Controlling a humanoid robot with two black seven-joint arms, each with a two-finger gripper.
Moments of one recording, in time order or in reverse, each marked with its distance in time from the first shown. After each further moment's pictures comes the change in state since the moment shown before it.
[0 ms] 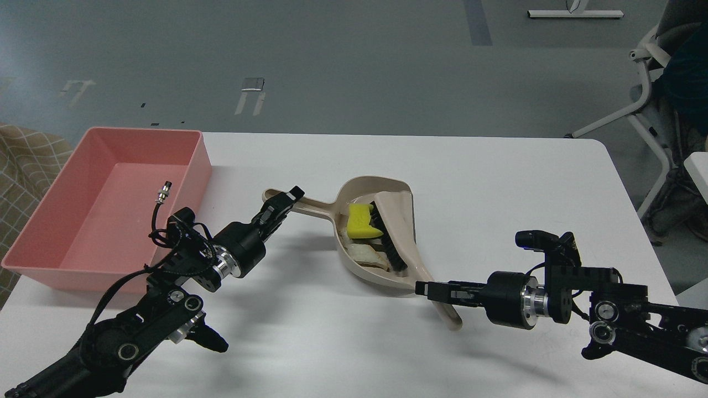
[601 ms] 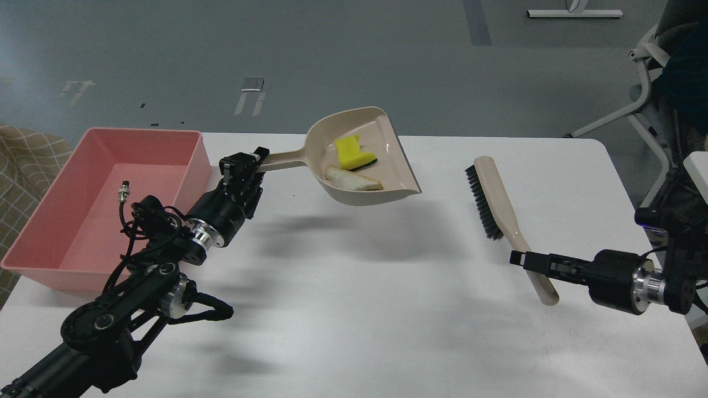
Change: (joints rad) left arm 0.000 -0.008 -0.186 -0.021 -0.381 -0.007 -0.014; right arm -0.052 -0.397 0.069 0.087 0.051 -0.011 0.041
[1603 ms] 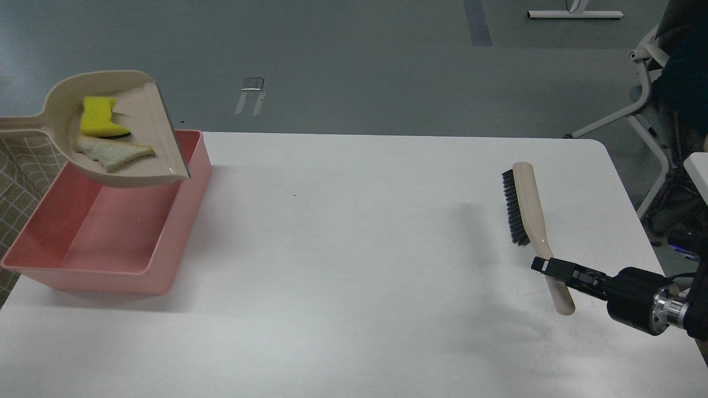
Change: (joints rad) left arm 0.481 0.704 -0.473 0.051 -0.050 -0.152 -0.218; right arm -0.091 -0.030 -0.012 0.034 0.074 -0.139 0.005
